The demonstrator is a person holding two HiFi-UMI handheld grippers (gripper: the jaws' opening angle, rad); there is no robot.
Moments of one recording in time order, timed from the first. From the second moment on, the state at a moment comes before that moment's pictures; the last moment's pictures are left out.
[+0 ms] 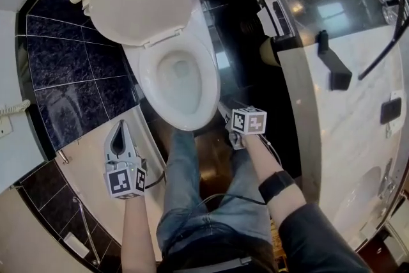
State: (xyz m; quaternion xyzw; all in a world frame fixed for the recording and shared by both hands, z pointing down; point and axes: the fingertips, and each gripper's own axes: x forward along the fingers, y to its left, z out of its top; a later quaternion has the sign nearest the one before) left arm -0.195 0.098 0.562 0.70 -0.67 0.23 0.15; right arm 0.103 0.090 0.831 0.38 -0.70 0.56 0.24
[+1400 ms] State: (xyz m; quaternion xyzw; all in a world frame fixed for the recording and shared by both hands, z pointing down) left arm -0.215 0.117 0.670 0.69 -0.65 0.25 0.20; right arm 0.067 0.099 0.955 0.39 -0.61 0.67 0.16
